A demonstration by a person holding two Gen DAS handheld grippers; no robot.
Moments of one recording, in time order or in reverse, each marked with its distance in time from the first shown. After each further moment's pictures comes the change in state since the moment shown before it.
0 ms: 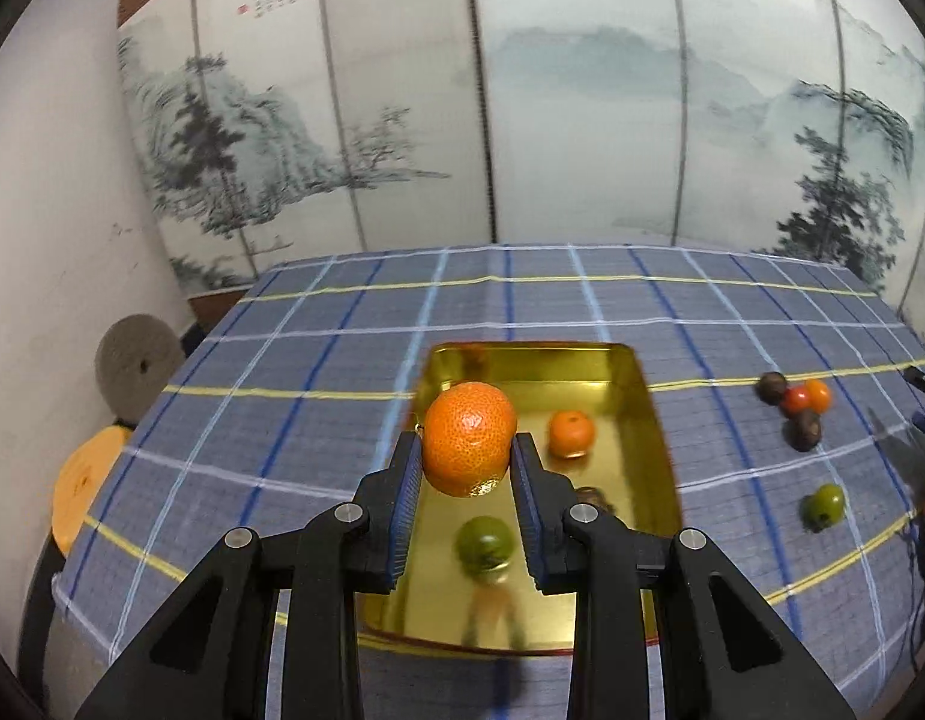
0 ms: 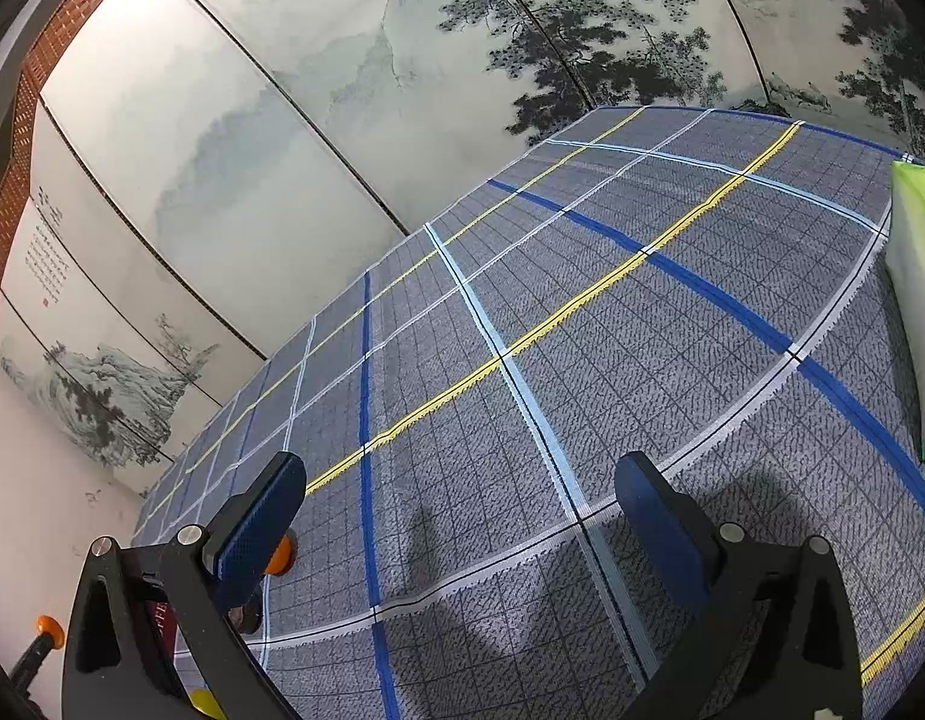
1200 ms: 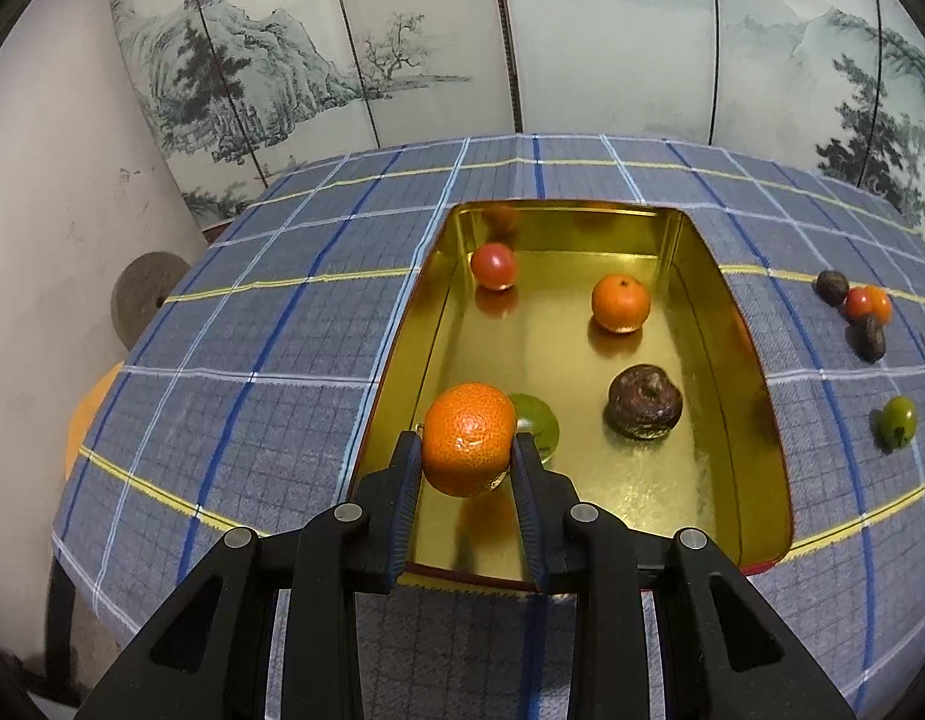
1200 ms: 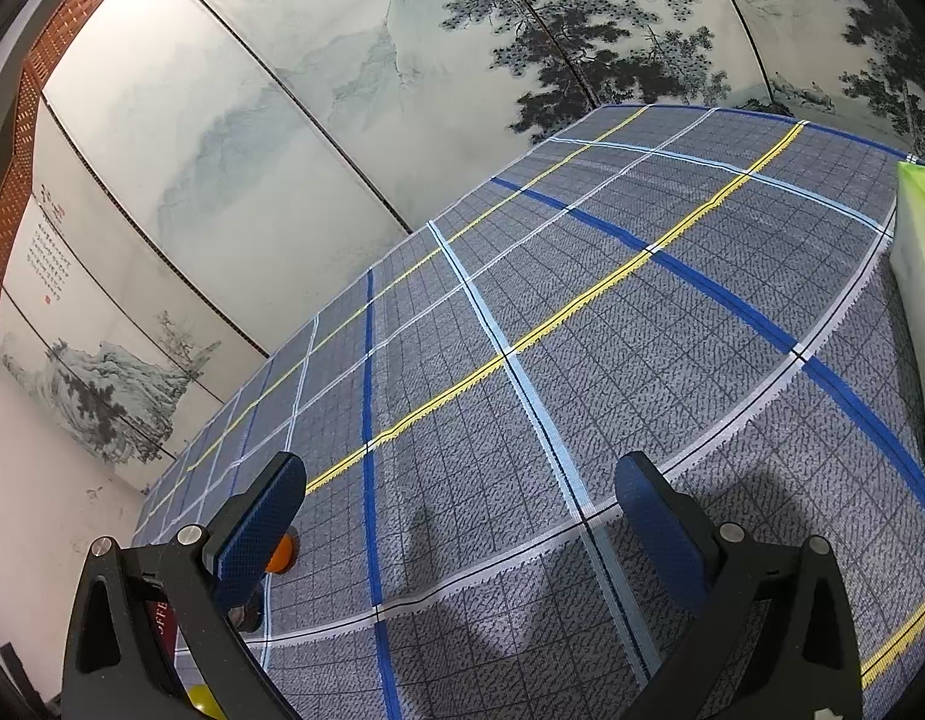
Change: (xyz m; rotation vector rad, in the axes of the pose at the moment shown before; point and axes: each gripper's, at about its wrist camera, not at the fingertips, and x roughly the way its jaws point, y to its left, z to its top) left arm 0.049 -0.008 -0.050 0.016 0.203 0.065; right arm 0.002 0.002 -0.002 -0.002 0.001 0.001
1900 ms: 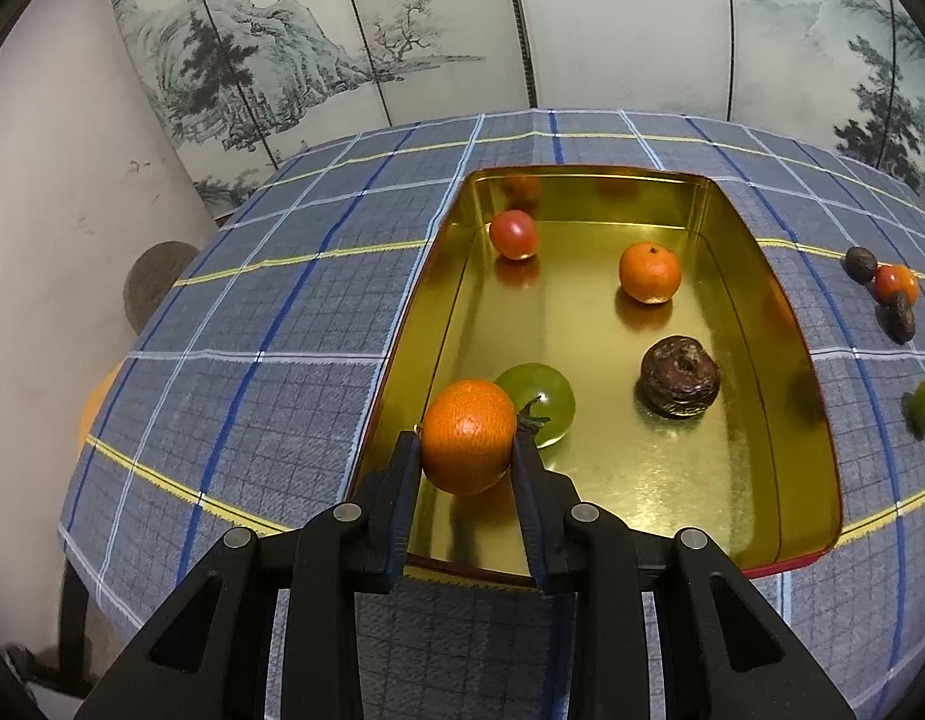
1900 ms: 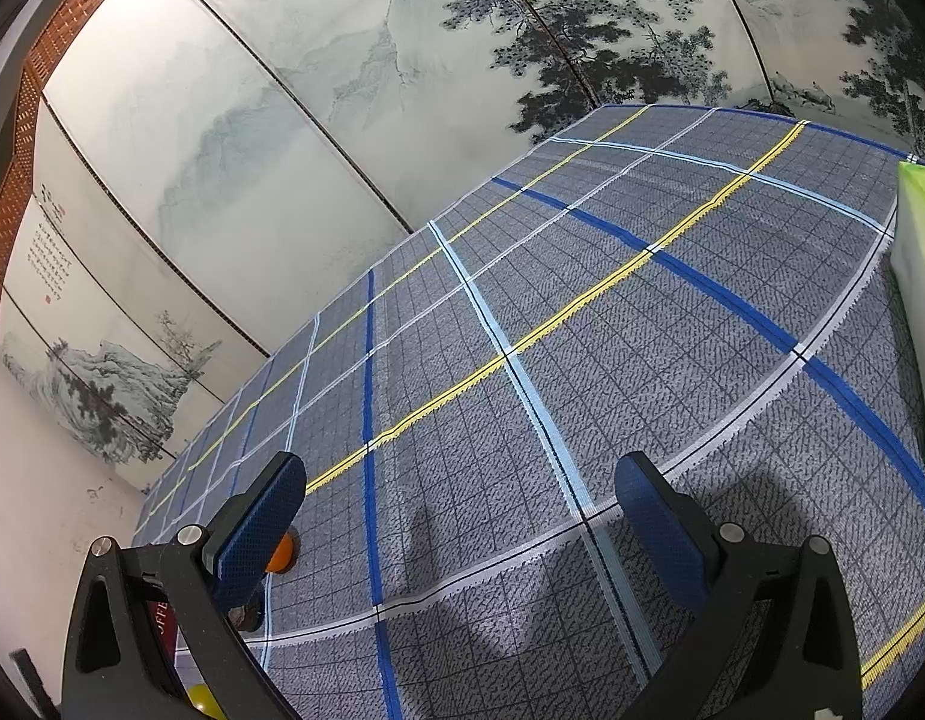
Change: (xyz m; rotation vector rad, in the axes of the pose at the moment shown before) left arm 0.017 0.003 -0.007 0.001 0.039 0.044; right arm -0.001 0.000 0.001 -0.001 0.000 0.001
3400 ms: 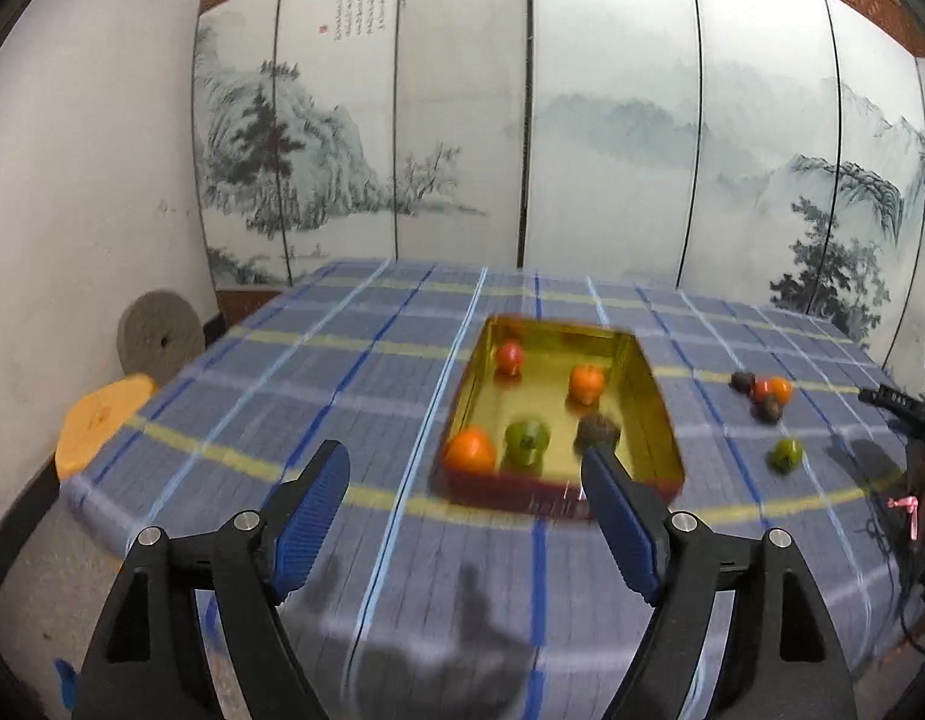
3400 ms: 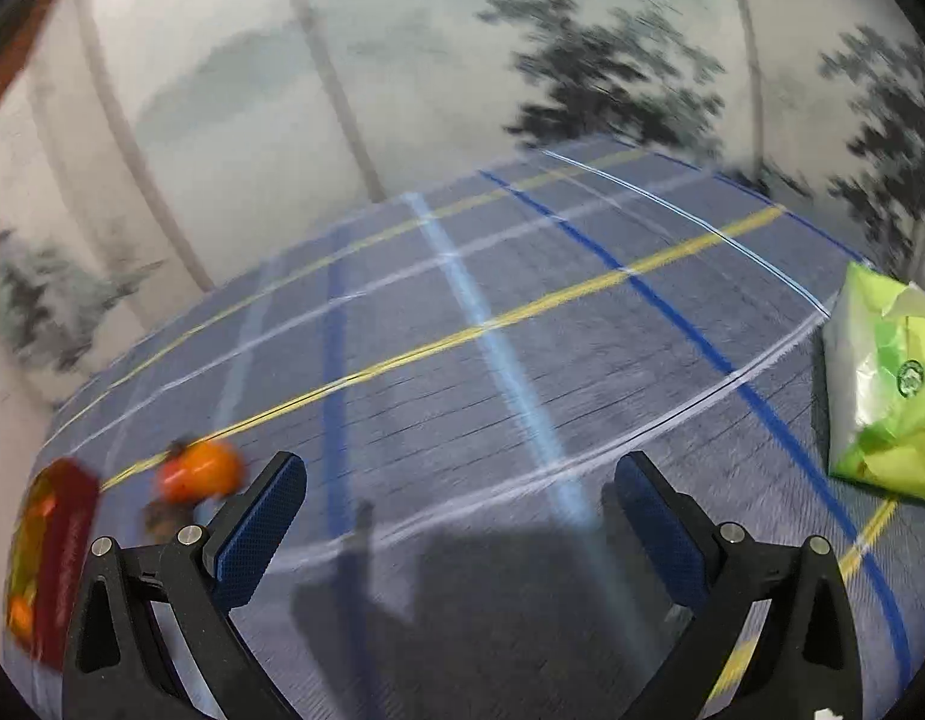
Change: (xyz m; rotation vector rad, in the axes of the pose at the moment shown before) left arm -0.144 0.061 -0.086 -0.164 -0.356 -0.139; right arm -0.030 0.048 -0.028 -0.265 0.038 -0.198
